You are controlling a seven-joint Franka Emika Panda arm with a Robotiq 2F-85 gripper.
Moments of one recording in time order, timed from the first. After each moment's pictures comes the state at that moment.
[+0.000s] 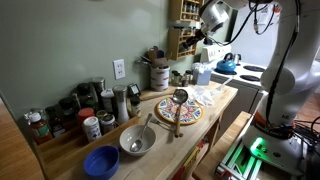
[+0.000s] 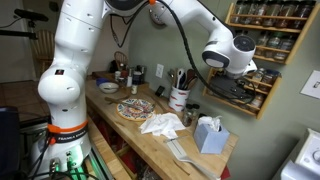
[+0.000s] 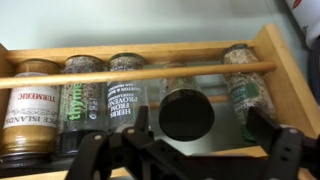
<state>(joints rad) -0.34 0.25 -0.22 -1.82 1.07 2.40 -1.39</state>
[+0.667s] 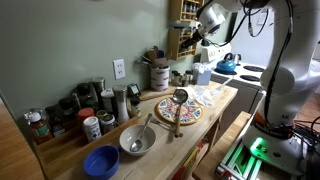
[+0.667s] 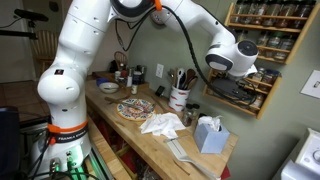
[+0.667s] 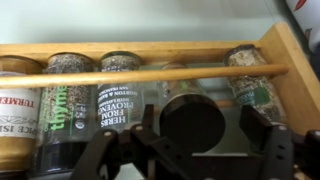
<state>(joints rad) -0.35 0.33 -0.21 -1.73 1.07 2.35 -1.40</state>
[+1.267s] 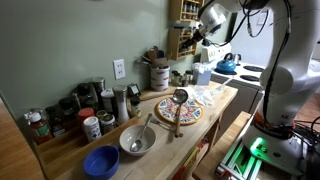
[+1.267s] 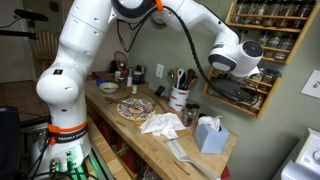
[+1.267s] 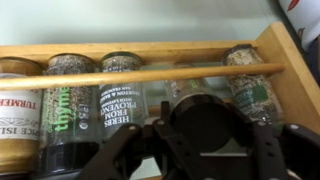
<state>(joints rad) -0.37 0.34 -0.21 -1.70 1.07 2.29 -1.40</state>
